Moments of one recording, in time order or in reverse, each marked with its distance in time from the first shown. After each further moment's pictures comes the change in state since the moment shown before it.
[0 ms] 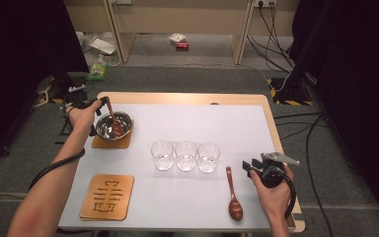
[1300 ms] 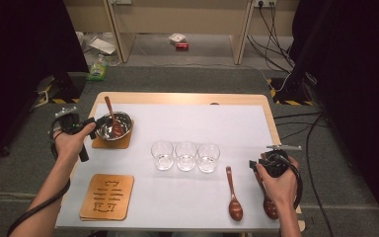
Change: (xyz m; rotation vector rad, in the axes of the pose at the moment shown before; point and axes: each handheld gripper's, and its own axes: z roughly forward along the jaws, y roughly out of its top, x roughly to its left) left arm -0.002 -0.056 -0.074 0.028 -0.162 0.021; right arm -0.024 0.025 0.005 0.228 -0.056 0.048
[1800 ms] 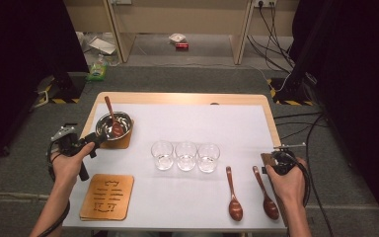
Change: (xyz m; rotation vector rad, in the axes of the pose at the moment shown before) left arm -0.006 -0.045 -0.031 -0.045 -0.062 0.007; right arm -0.026 0.000 0.002 0.207 -0.114 0.077
